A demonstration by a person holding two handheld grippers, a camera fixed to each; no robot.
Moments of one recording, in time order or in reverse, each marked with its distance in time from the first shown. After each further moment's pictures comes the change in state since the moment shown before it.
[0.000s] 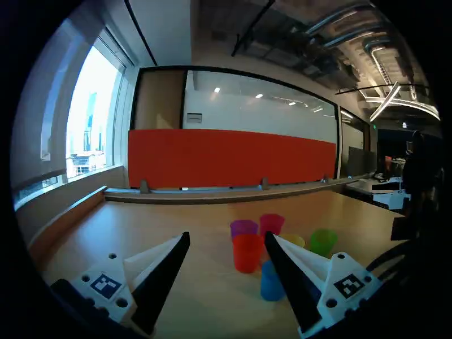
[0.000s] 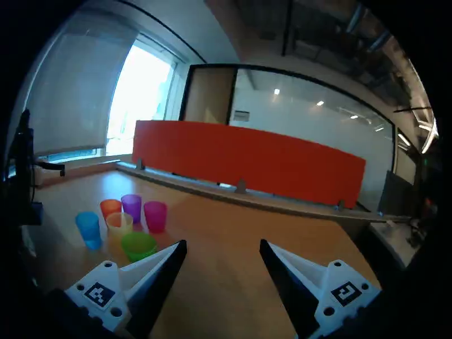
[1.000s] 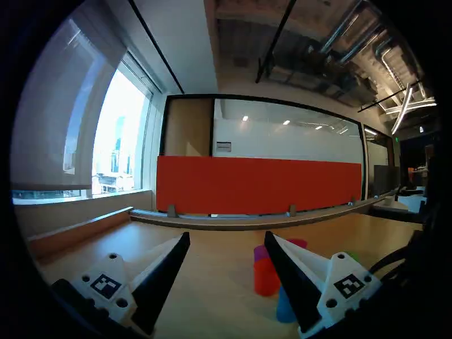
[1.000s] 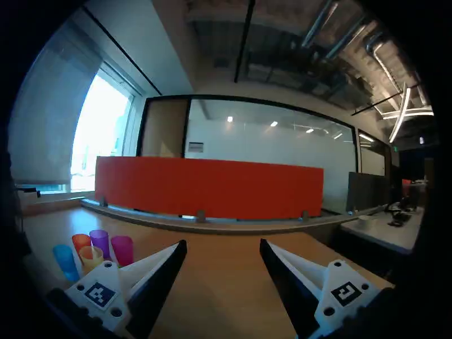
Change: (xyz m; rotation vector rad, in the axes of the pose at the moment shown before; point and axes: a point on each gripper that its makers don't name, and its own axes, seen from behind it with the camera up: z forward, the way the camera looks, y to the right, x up) left arm 0.021 -0.020 0.002 0.200 0.180 0.000; right arm 0.017 0.050 -0.004 -0.239 0.180 0.116
